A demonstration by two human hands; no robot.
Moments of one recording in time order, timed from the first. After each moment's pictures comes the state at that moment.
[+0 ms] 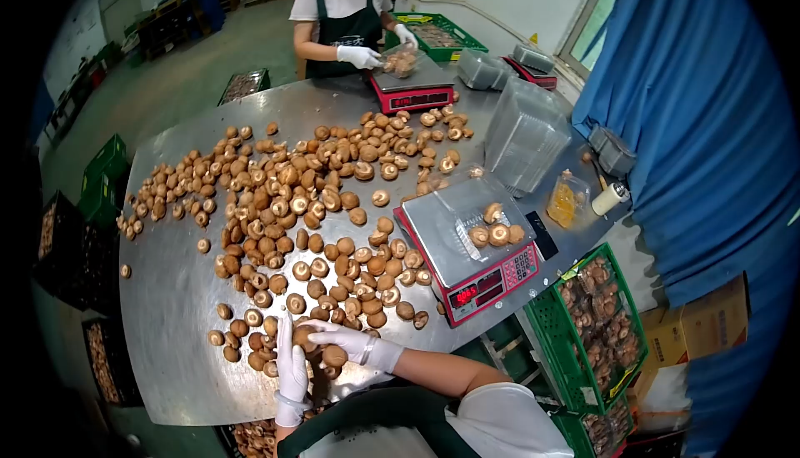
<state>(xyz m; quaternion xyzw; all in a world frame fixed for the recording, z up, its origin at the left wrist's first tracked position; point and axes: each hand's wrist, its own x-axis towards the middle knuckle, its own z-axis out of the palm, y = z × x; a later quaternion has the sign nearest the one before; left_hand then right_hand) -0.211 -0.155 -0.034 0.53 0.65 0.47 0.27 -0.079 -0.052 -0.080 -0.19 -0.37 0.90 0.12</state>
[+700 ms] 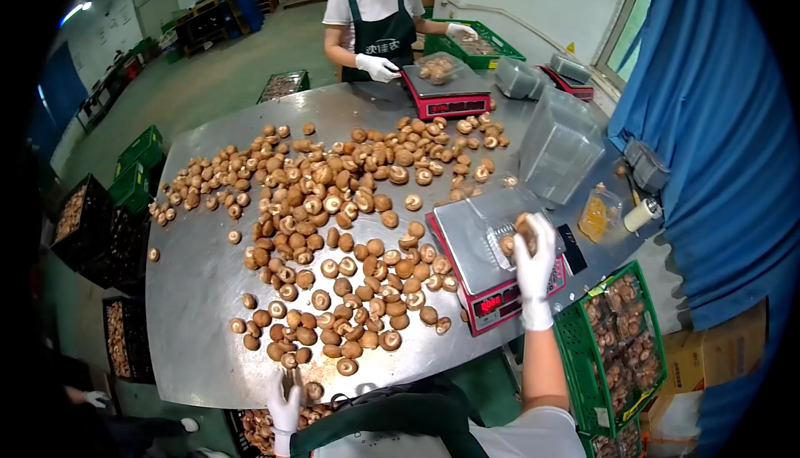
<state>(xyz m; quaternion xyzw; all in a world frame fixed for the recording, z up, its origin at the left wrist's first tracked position) -0.250 -0.291 -0.111 0.43 0.79 0.41 0.16 0.149 0.071 0.021 -0.53 -0.66 0.07 0.53</state>
